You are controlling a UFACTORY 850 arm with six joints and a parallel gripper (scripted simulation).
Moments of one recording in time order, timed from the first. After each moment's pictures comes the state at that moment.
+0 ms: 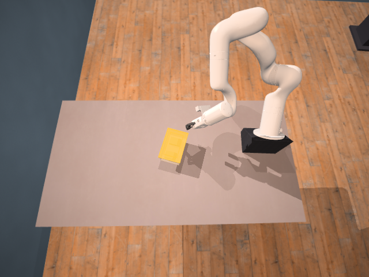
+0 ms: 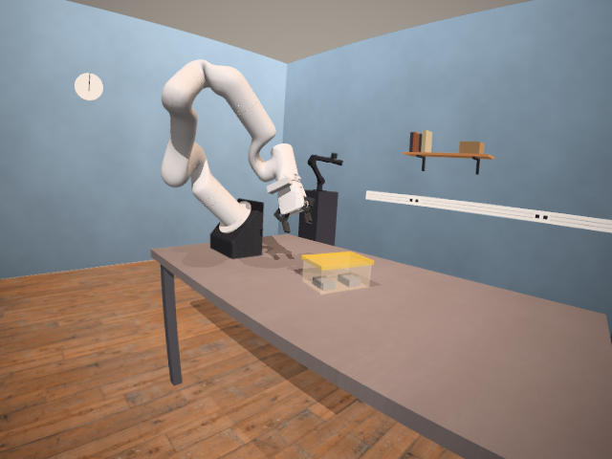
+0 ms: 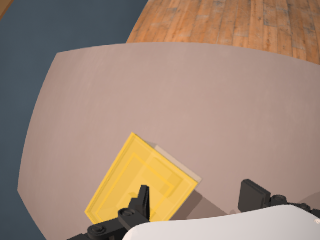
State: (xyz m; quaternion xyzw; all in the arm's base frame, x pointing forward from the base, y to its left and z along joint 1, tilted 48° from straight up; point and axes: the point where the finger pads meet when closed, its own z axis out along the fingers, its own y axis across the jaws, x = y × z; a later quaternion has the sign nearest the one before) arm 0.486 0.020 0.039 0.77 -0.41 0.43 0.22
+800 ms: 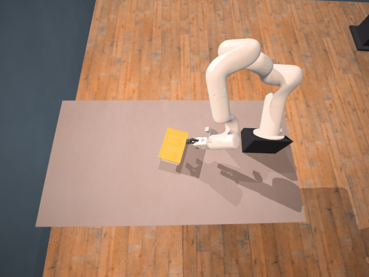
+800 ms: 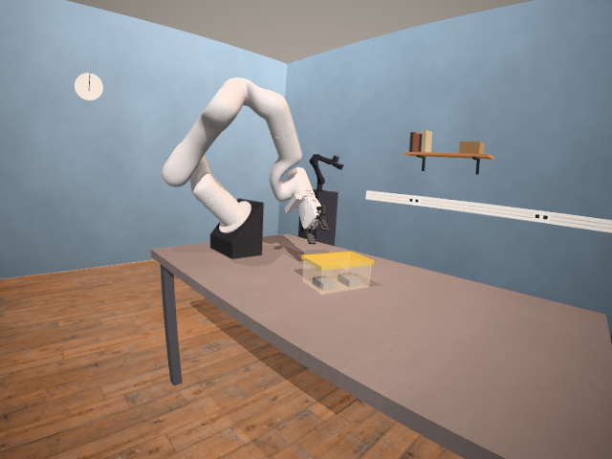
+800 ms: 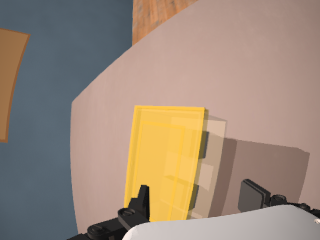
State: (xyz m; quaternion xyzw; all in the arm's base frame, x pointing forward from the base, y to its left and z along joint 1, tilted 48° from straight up) arm 0.487 0.057 -0.063 0.65 -0.50 0.57 0.06
